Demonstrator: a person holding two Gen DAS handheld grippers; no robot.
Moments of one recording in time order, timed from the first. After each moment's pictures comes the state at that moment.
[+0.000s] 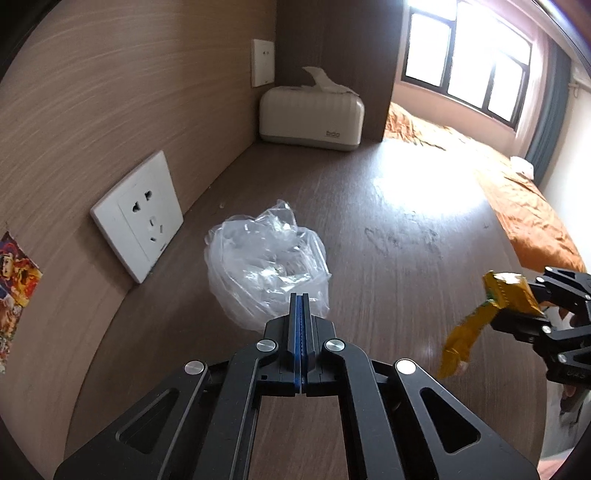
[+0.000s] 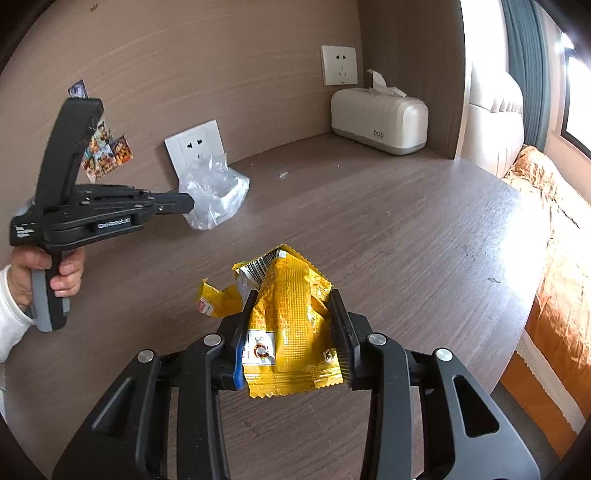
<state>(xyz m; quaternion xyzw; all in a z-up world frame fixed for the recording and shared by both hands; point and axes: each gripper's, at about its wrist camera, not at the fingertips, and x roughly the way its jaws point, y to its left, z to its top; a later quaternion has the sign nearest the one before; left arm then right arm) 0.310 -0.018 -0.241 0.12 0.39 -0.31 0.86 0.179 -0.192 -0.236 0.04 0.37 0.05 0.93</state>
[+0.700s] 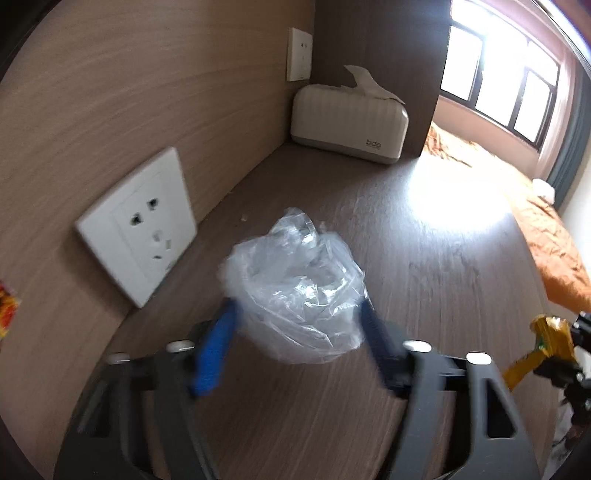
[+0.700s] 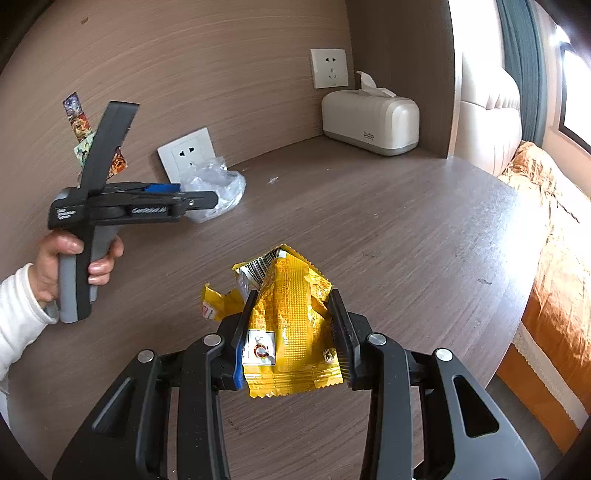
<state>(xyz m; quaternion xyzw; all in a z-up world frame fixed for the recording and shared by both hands) 0.359 -0.031 -0.255 0.09 0.40 -0.27 0.87 0.179 -0.204 -0.237 0.05 0.37 0.04 0.93</state>
